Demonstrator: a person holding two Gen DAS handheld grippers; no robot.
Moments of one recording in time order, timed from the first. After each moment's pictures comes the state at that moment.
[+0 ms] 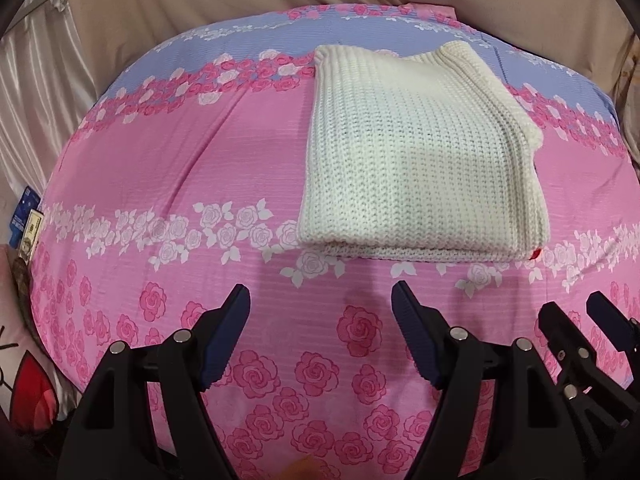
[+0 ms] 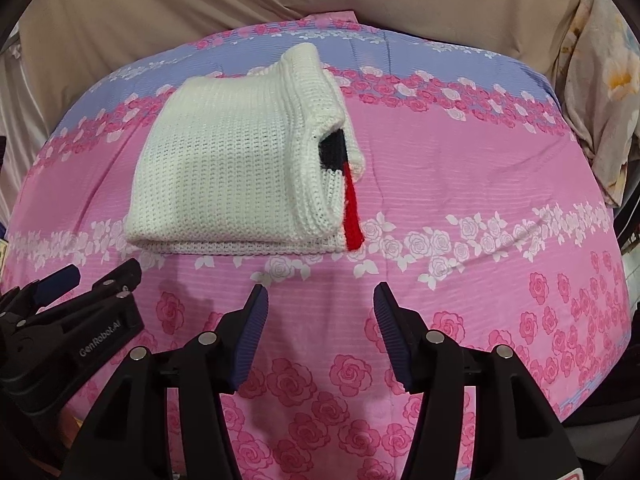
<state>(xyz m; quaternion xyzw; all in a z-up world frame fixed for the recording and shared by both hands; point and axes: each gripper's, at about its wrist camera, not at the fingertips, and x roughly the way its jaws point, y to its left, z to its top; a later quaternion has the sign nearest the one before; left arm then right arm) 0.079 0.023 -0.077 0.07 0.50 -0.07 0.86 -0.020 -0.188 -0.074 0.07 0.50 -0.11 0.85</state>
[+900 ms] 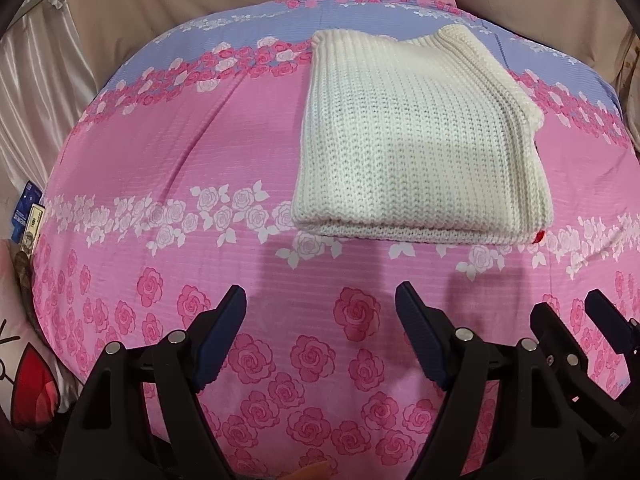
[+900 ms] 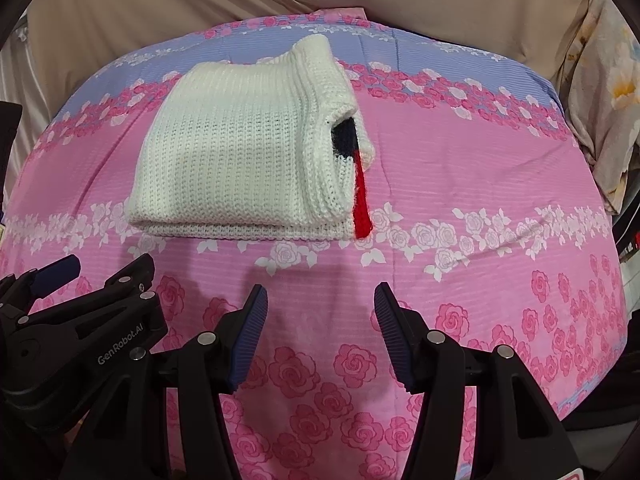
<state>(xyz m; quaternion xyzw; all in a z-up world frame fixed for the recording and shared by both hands) 0.072 0.021 -0.086 0.07 0.52 -0.06 0.85 -0.024 -0.180 -0.080 0.06 0.51 -0.11 0.85</state>
